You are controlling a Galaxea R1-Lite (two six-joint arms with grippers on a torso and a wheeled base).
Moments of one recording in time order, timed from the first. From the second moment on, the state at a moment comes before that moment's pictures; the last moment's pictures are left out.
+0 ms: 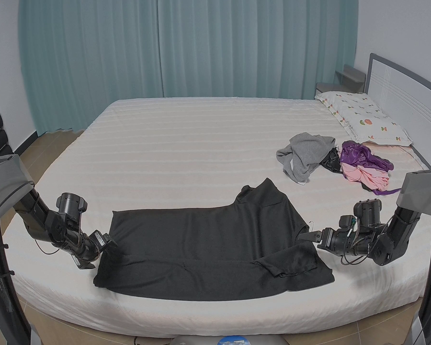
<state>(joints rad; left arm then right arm) 0.07 2.18 -0.84 -0.23 -0.13 -0.72 0.10 2.30 -0.64 -0.97 0.46 0.50</state>
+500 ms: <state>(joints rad) 0.08 2.09 -0.73 -0.38 -0.23 -0.78 0.08 2.21 -0.56 -1.08 0.46 0.68</state>
